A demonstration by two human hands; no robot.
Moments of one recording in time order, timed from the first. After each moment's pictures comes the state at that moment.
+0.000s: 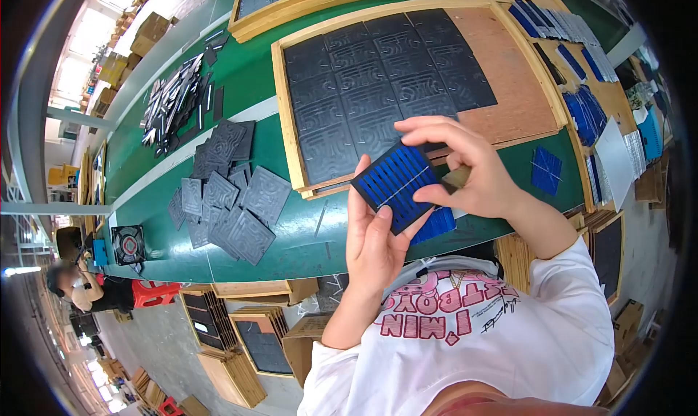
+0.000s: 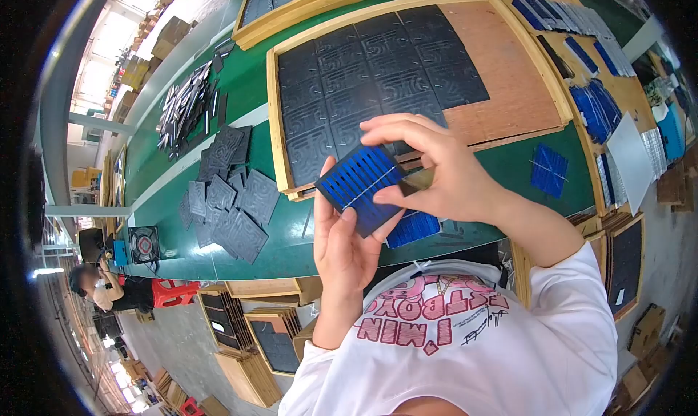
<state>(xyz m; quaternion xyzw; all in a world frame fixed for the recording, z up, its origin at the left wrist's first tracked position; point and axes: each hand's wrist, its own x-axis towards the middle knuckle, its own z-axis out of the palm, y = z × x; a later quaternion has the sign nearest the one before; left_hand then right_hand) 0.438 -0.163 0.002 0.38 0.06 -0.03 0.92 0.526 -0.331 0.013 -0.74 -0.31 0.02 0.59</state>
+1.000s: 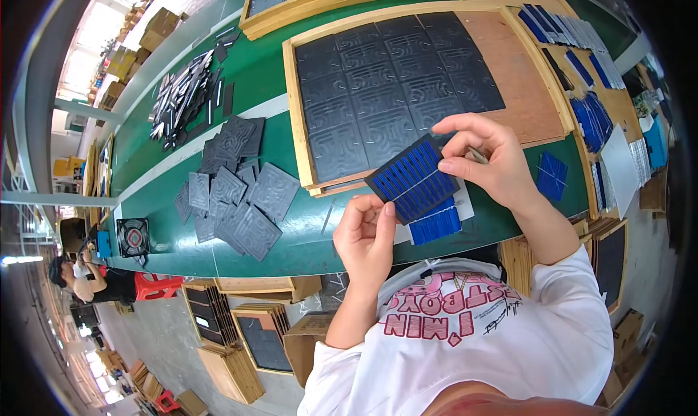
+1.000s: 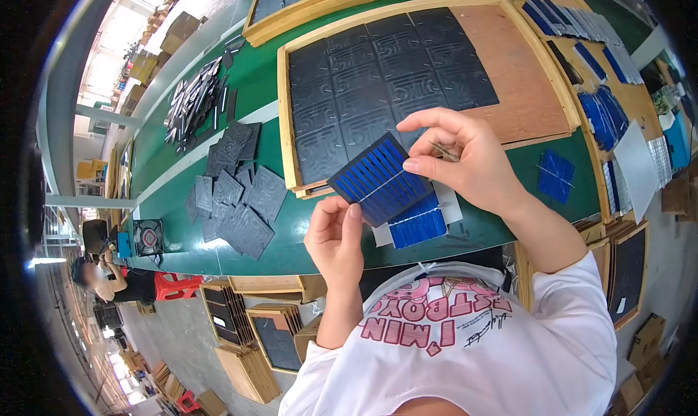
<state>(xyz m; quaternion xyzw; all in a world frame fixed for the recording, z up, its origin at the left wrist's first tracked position) 0.434 -0.146 -0.029 0.64 0.03 0.16 0.75 0.529 -0.345 0.012 -0.68 -0.20 0.10 0.70</state>
